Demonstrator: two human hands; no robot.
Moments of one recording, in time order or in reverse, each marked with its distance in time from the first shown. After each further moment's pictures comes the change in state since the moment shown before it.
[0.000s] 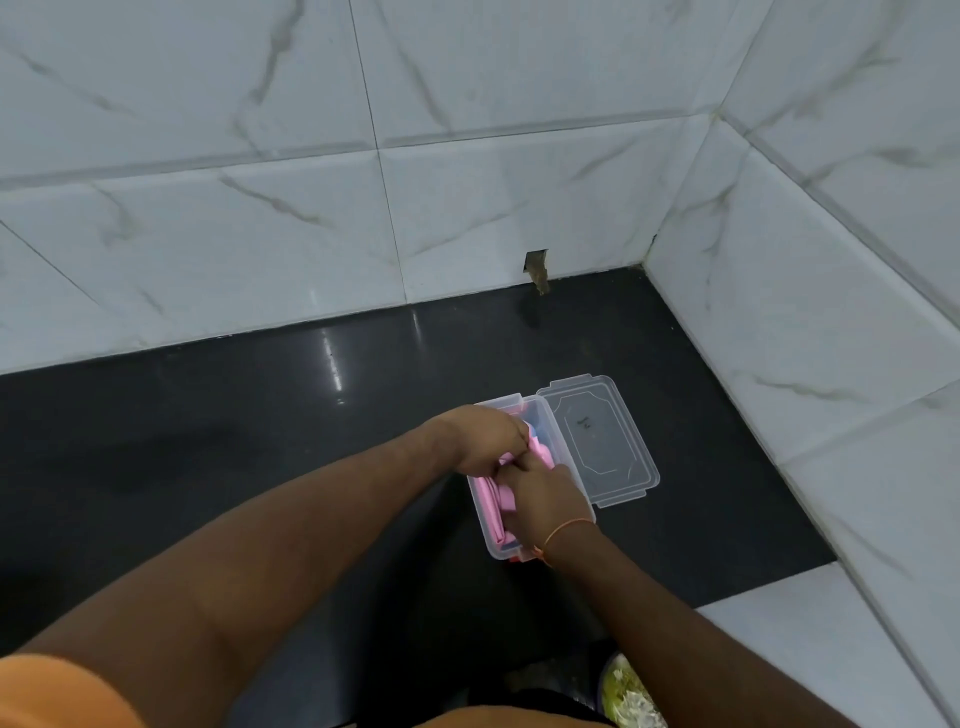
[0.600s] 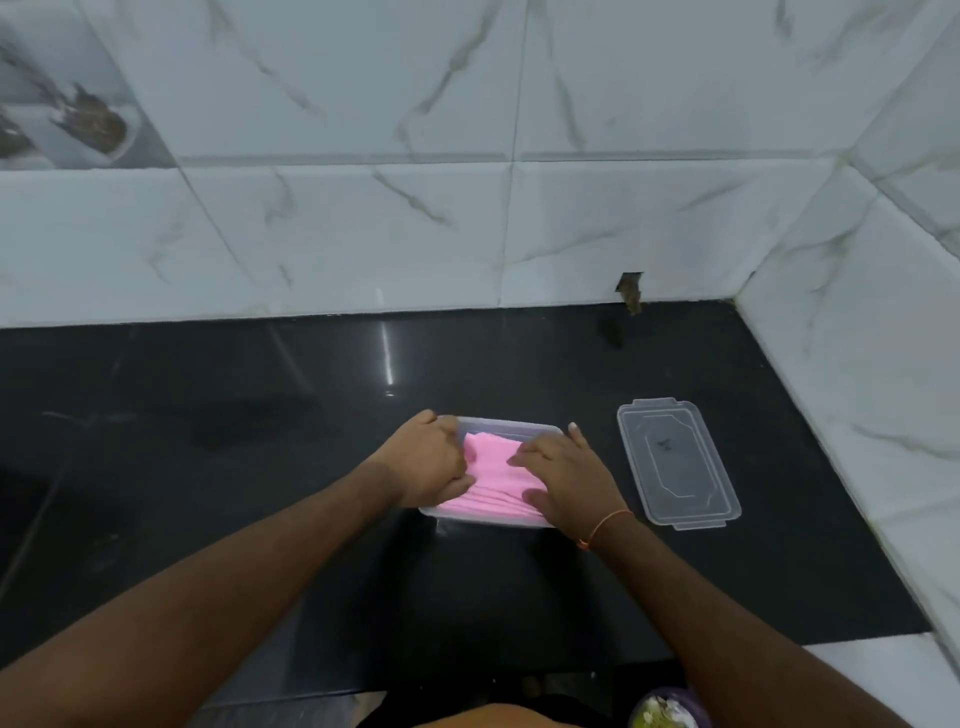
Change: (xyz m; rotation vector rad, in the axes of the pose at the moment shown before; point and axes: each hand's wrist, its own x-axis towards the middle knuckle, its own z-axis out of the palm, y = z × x) left_hand -0.179 -0.044 0.062 0.318 0.212 -0.300; right_hand 0.030 -0.049 0.005 -0.177 0.185 -0.423
